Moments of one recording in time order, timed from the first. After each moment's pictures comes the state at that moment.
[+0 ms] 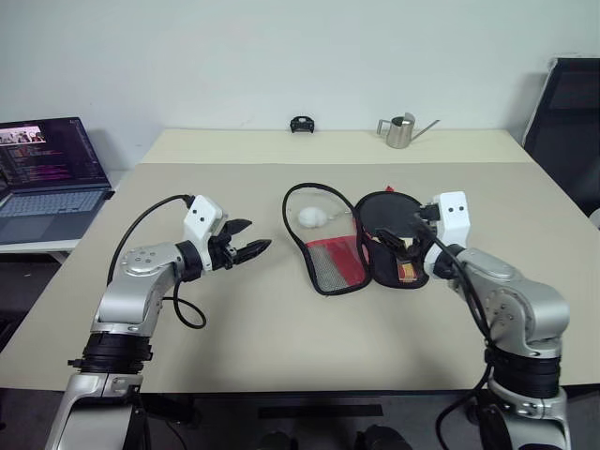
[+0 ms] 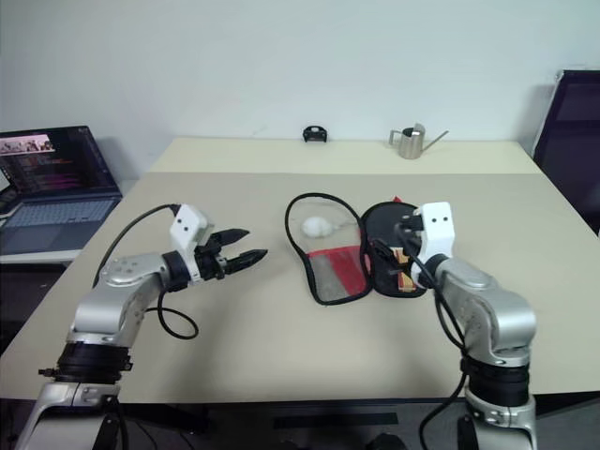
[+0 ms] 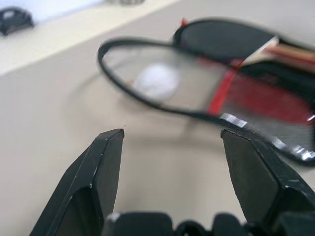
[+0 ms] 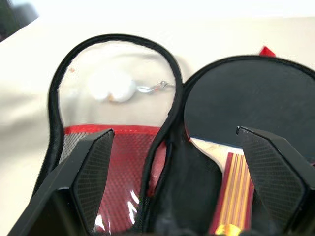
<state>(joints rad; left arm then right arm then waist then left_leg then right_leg) -0.56 0.64 0.04 0.25 -0.28 0.31 -0.85 -0.54 -0.36 -0.17 -0.39 0.44 1.13 0.31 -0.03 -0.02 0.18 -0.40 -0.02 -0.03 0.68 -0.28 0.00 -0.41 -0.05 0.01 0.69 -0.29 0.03</state>
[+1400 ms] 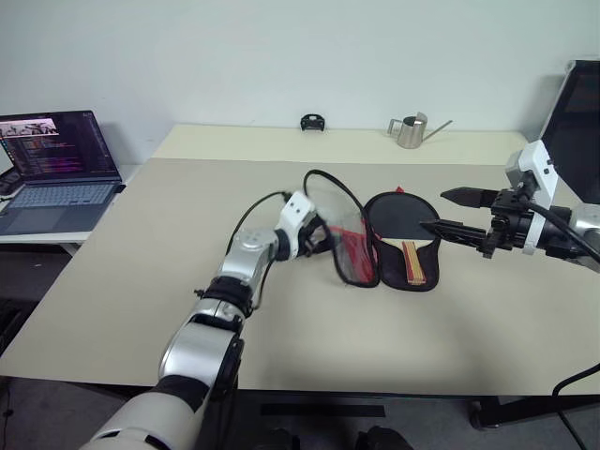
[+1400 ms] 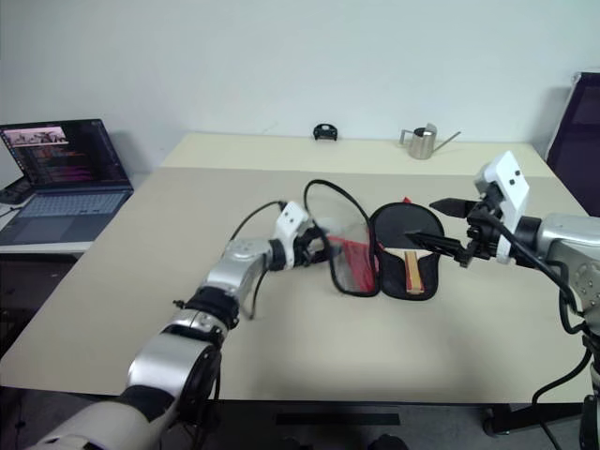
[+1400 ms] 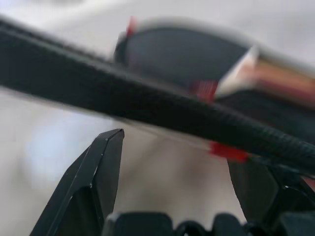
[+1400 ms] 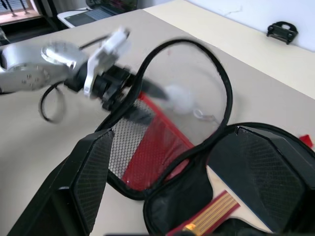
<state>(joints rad) -1.09 0.18 -0.07 1.00 -0.06 -0.02 -0.87 -0.57 -0.92 -0.26 -0.32 0.69 0.97 0.84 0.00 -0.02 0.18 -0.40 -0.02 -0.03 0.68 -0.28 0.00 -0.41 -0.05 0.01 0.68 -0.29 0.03</state>
